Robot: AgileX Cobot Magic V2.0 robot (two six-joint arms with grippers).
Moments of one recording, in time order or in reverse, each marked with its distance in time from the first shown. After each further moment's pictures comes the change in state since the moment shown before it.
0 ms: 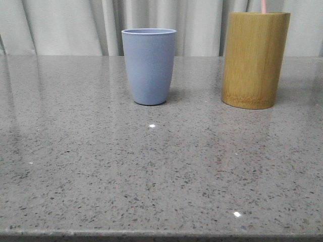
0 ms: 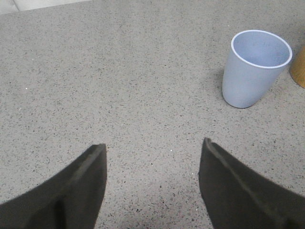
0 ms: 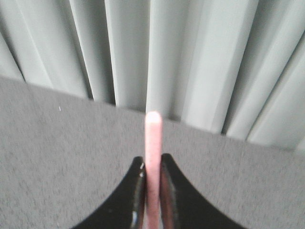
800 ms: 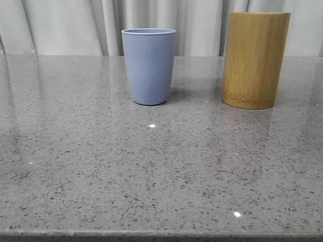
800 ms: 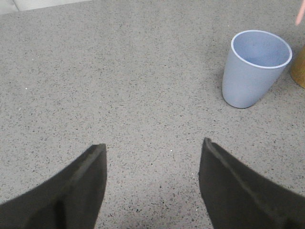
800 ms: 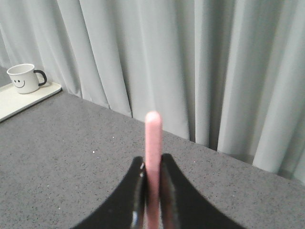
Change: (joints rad) left arm 0.000 0.000 0.000 0.000 -0.002 0.000; right arm 0.253 0.126 -0.133 0.078 -0.093 0.000
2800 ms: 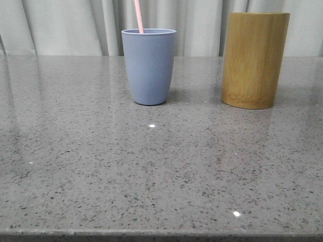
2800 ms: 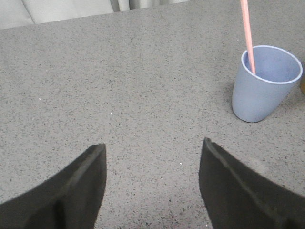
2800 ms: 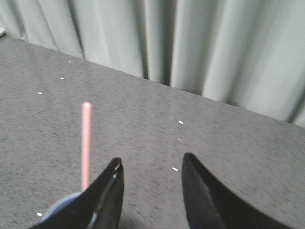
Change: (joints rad) left arm 0.000 0.000 0.001 0.068 -0.037 -0.051; right arm -0.136 -0.209 0.407 -0.033 -0.053 -0.006
